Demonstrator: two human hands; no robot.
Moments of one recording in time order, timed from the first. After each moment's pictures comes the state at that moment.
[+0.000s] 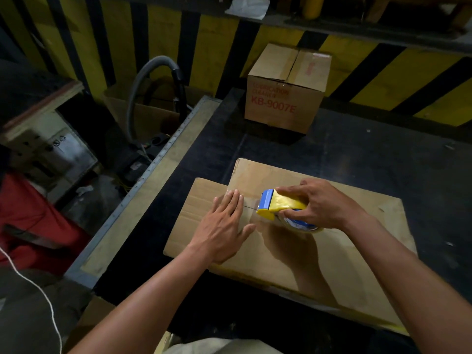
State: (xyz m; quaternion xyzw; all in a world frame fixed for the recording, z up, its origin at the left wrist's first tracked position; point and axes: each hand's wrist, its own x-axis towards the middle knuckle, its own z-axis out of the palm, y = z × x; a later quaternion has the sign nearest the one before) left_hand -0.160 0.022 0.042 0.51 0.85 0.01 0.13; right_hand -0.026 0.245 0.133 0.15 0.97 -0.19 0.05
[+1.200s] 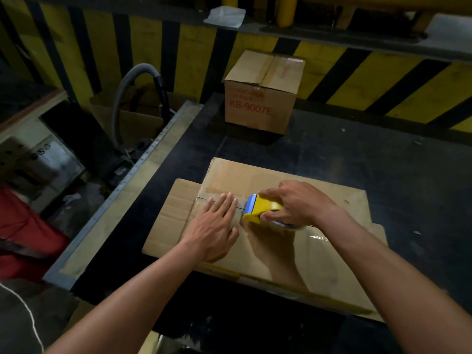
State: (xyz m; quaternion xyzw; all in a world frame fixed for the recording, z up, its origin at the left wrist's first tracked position) left_hand -0.122 0.049 0.046 0.56 0.82 -0.03 0.10; right_hand 0.005 0.253 0.140 0.13 0.98 -0.08 0.08
